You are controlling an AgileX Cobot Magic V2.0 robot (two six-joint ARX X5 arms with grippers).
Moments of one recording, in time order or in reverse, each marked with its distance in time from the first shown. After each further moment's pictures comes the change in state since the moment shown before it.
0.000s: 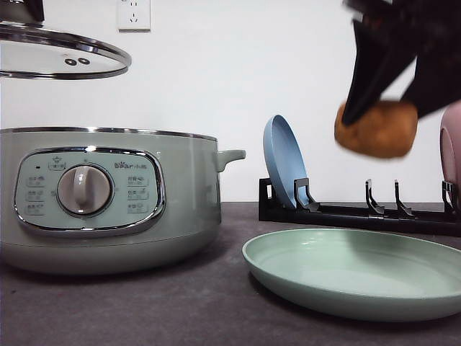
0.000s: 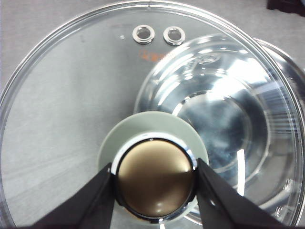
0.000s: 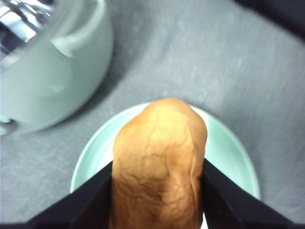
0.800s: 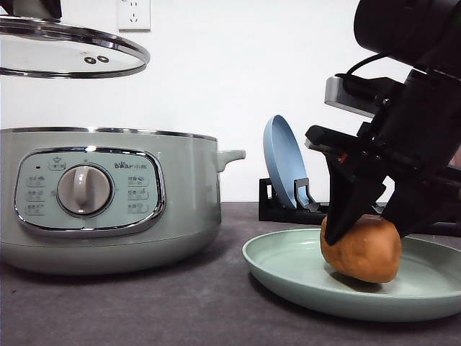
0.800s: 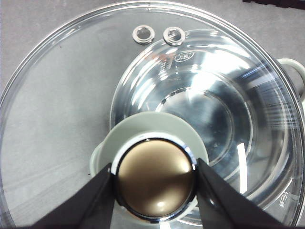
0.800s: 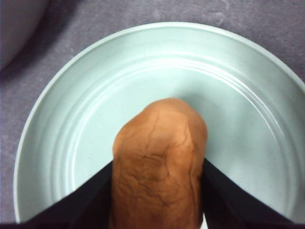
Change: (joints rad) left_arx -0.070 0.000 0.000 0.000 0.001 0.000; right_arx 0.053 0.255 -0.121 0.203 0.016 0.099
